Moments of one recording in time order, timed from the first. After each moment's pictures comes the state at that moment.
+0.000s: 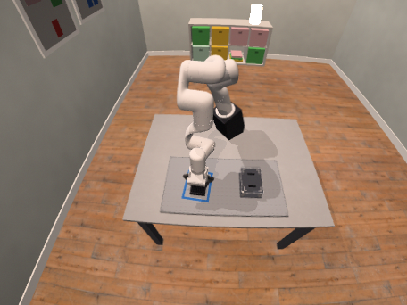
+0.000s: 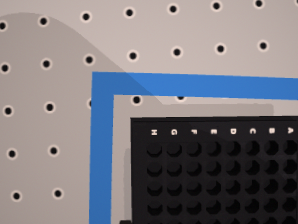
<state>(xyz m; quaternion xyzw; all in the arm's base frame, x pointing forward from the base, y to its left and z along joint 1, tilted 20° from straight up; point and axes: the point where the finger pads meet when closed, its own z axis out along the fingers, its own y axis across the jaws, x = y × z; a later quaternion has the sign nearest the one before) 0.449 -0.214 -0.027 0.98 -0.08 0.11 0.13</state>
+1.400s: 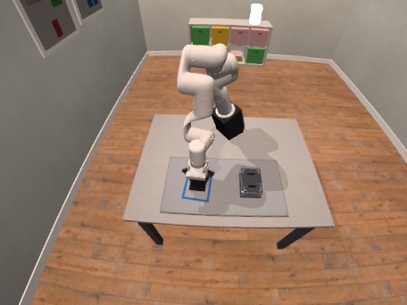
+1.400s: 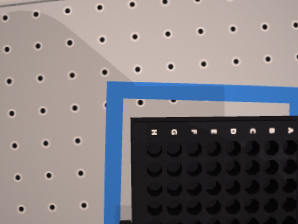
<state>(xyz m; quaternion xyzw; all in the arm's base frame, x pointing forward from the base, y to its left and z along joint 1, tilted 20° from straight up) 0.438 -0.198 0.026 0.98 -0.08 0.11 0.13</state>
